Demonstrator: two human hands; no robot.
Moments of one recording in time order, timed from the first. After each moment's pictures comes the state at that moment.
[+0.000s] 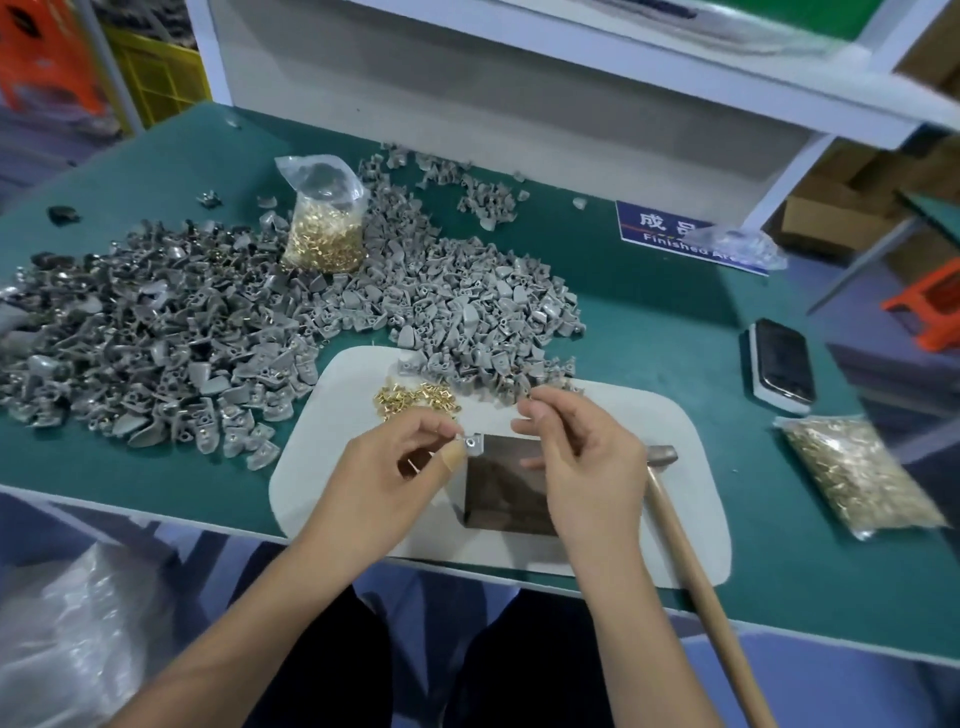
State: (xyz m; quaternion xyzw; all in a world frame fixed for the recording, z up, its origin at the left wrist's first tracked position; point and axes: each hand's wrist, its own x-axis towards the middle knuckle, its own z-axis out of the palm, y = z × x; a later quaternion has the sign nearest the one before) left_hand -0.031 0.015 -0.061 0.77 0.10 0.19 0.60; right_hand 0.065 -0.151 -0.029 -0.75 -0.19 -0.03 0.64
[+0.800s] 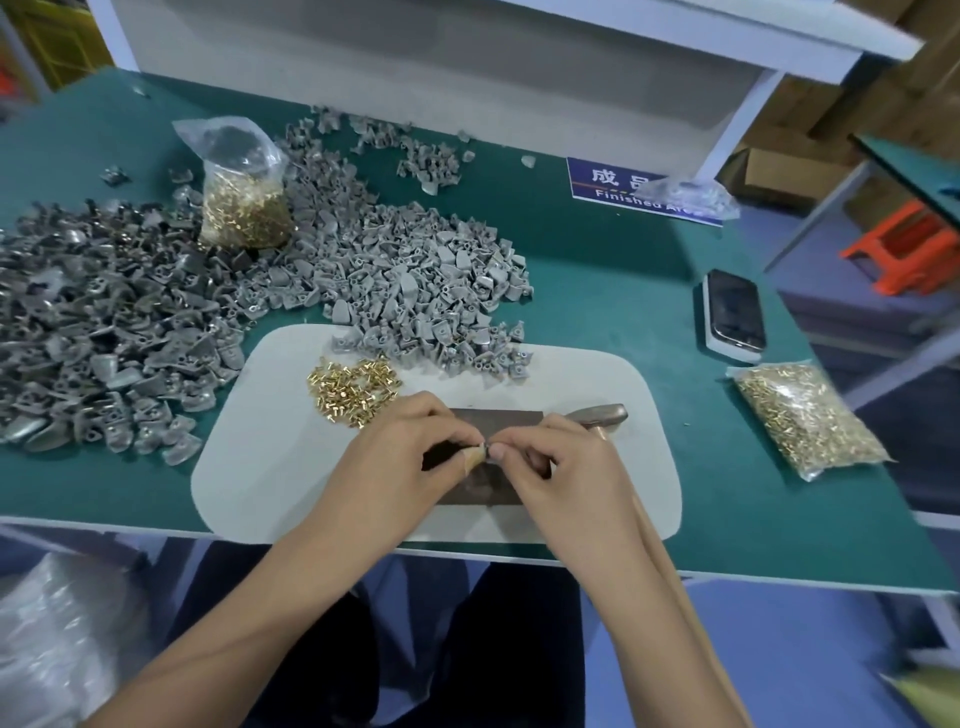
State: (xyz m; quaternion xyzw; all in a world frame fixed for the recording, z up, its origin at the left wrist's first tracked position) left_hand 0.002 -0.033 -0.052 0.90 0.02 0.15 0.42; right_hand 0.061 -0.211 -0.025 -0.89 -0.26 -0.01 0.37
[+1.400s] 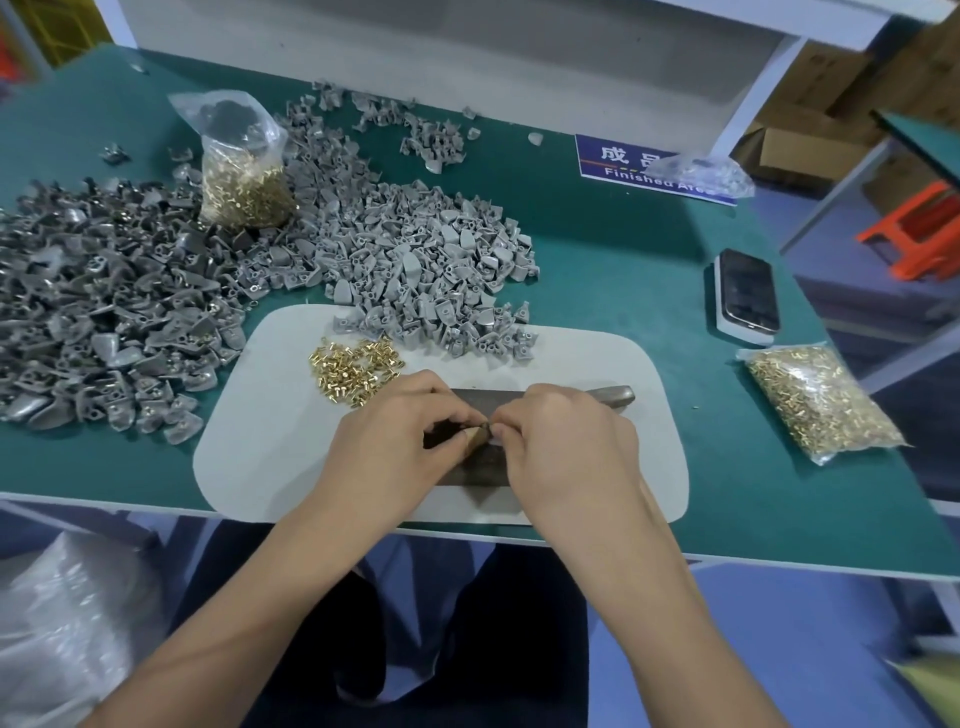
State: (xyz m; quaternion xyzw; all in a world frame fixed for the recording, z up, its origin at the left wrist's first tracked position) left_hand -0.001 -0.037 -0.049 0.91 0.07 0.16 0.37; right_hand 0.059 -0.190 0.019 -0.96 -0.28 0.03 0.07
